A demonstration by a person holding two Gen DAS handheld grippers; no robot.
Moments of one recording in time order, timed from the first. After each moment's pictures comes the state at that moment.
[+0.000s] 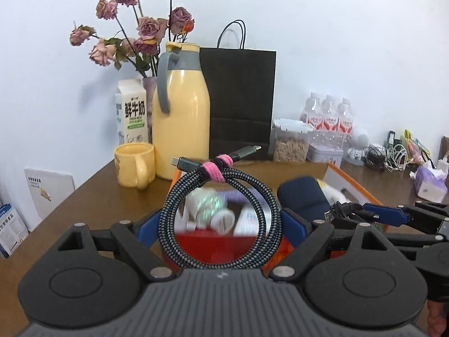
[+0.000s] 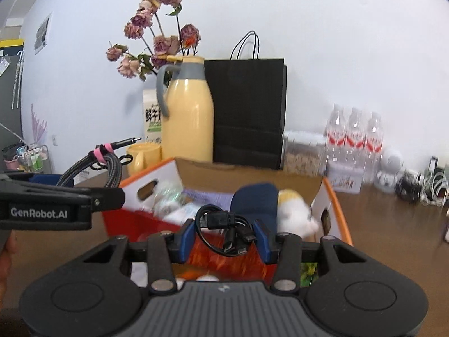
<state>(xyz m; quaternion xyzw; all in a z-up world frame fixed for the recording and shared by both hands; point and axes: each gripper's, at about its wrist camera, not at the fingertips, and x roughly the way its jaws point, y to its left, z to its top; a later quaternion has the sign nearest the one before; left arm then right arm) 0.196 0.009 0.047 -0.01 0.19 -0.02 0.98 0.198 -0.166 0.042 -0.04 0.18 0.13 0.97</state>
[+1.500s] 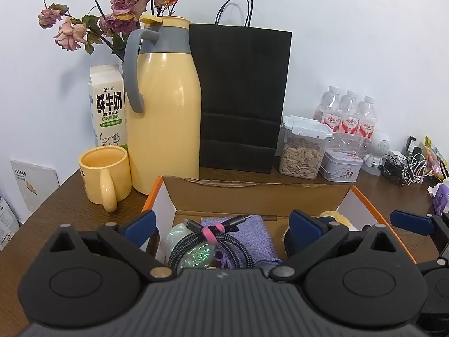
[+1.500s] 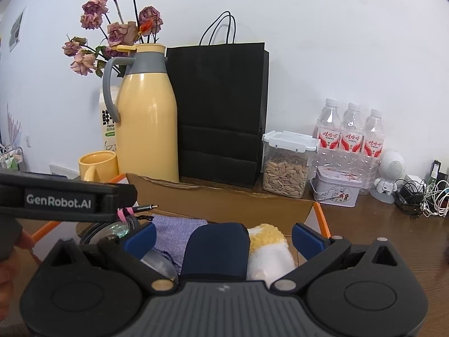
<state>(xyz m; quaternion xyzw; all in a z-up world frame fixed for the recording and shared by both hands) 0.316 -0.008 0.054 -0.03 0.23 -0.02 0.97 0.311 -0.176 0.052 -0.04 0.21 0.09 0.97</state>
